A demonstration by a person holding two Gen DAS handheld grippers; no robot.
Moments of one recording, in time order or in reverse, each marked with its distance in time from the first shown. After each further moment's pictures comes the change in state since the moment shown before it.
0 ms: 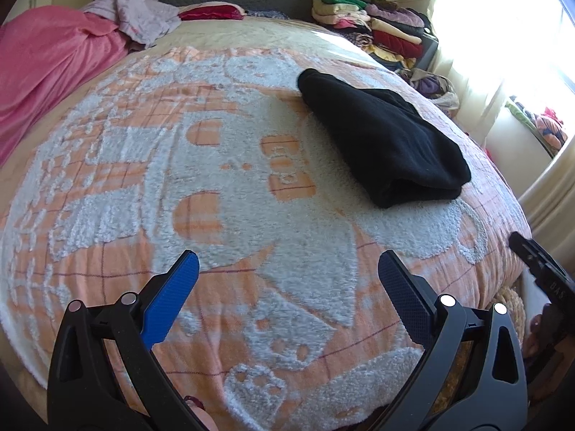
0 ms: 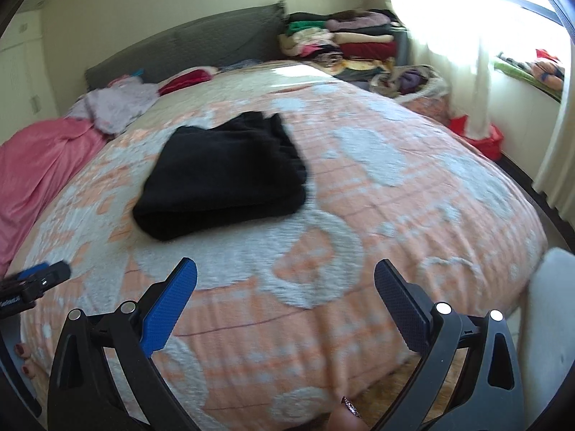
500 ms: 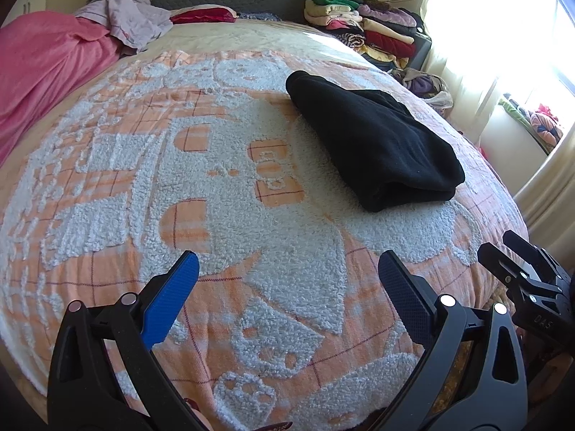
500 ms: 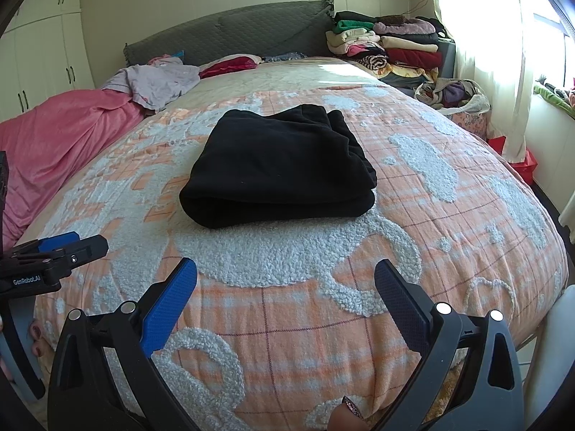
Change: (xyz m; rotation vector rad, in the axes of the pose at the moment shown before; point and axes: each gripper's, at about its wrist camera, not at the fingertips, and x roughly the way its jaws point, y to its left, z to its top) left arm 0.003 -0.015 0.004 0.038 -0.006 -0.030; right arm 0.012 0.063 -0.002 -0.183 0.037 0.175
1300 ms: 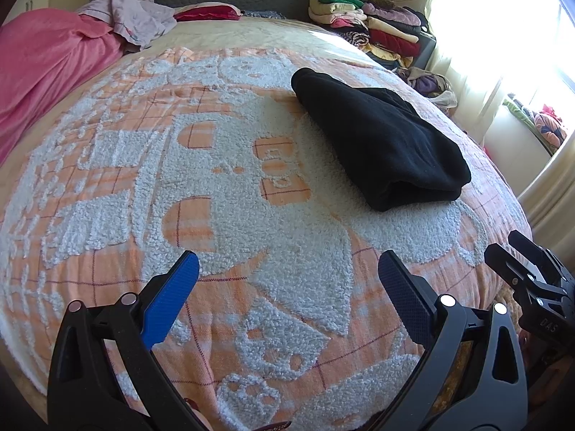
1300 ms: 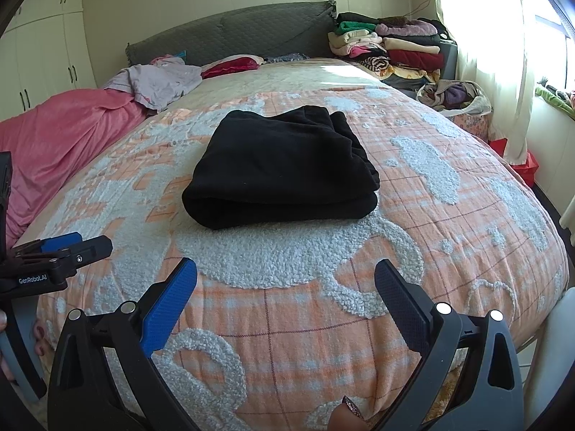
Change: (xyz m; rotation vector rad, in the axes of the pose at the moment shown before) left arm 0.004 0.005 0.001 -0.009 0.008 0.011; right arm 0.000 0.002 0.001 -0.003 -0.002 0.003
